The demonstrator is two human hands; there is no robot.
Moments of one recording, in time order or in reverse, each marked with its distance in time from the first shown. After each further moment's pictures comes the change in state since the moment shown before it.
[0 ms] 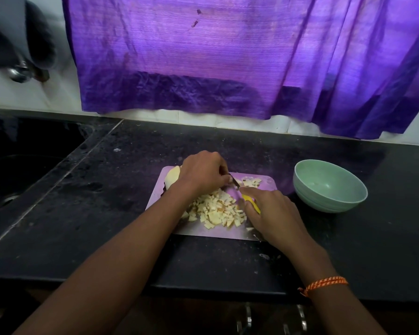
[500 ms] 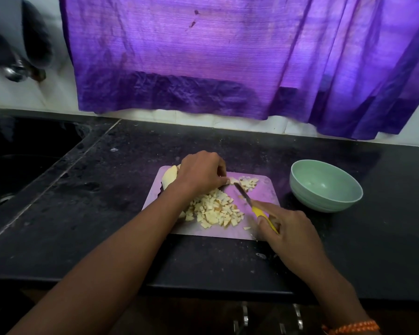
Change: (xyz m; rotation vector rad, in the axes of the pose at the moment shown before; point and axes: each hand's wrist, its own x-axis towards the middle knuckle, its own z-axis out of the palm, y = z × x) left_hand -0.001 0.005 -0.004 0.011 -0.009 0.049; right_hand -0.047 0.024 -0.004 0.256 0.079 0.037
